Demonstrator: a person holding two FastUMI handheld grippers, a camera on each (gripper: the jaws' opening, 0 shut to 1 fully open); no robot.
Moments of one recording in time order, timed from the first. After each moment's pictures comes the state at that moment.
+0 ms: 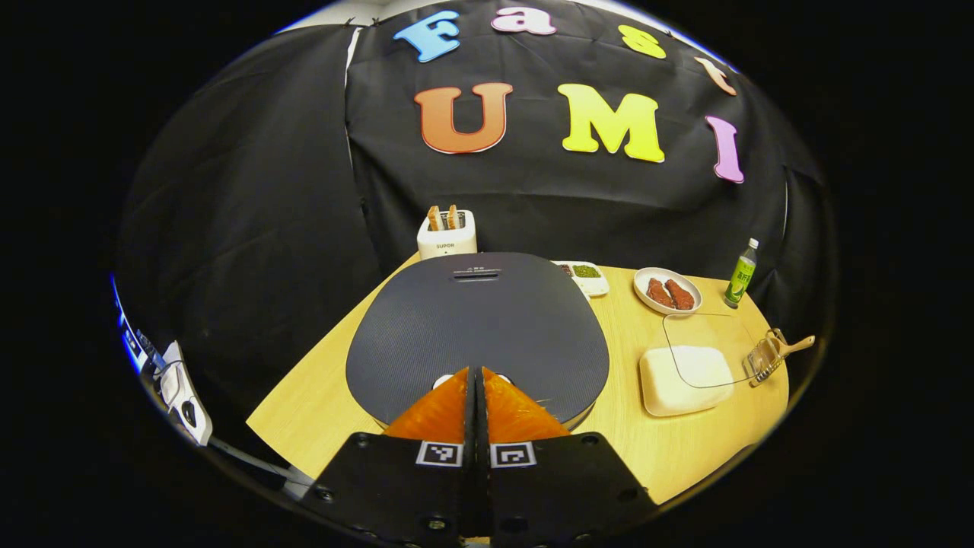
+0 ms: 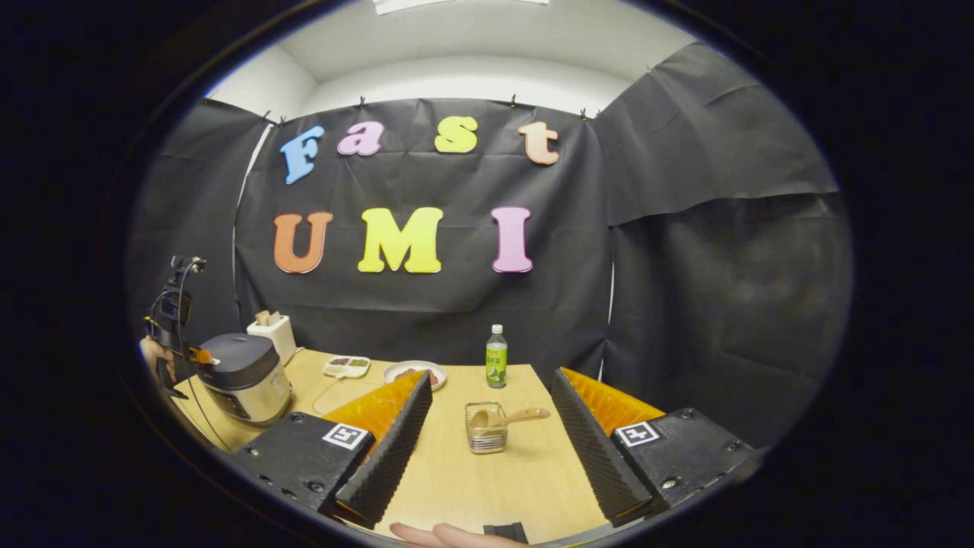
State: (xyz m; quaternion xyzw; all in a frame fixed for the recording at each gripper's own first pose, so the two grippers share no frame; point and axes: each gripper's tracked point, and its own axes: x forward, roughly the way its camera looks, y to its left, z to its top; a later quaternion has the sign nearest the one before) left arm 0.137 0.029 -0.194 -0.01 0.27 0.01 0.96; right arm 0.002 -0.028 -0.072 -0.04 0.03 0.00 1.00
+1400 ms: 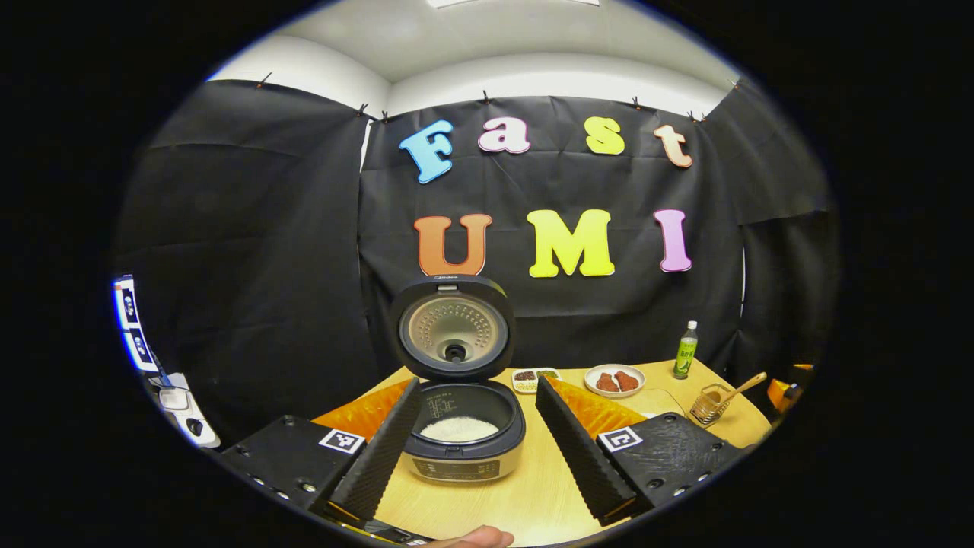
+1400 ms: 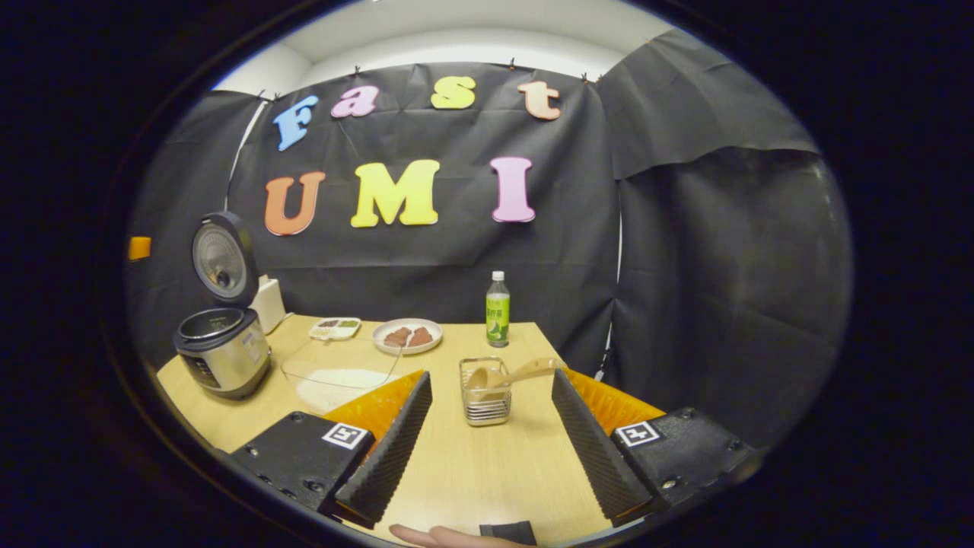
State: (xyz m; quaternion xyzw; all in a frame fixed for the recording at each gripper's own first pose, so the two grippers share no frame) left arm 0.019 -0.002 -0.051 -0.02 0.03 -0.01 1.00; right arm 0.066 -0.045 -0.186 -0.03 0.10 0.00 0.99
